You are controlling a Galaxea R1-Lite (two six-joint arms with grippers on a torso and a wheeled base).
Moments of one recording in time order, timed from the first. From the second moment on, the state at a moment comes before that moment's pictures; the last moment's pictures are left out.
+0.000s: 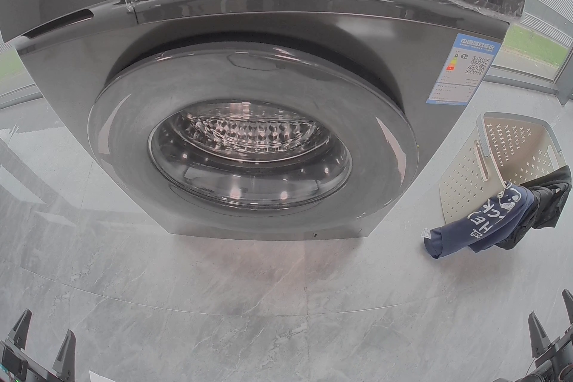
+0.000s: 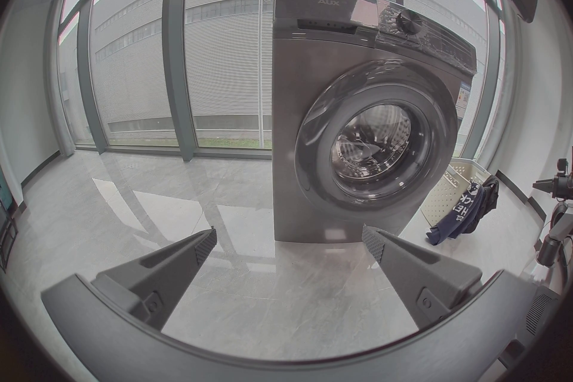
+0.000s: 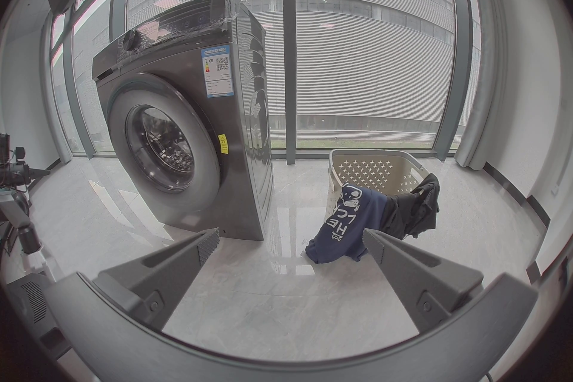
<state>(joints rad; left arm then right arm) 0.00 0.02 -0.02 0.01 0.02 -0.05 0.00 0.02 -0.02 0.00 0.01 -0.01</state>
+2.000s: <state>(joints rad) 0.00 0.02 -0.02 0.01 0.02 -0.05 0.00 0.02 -0.02 0.00 0.02 -0.01</state>
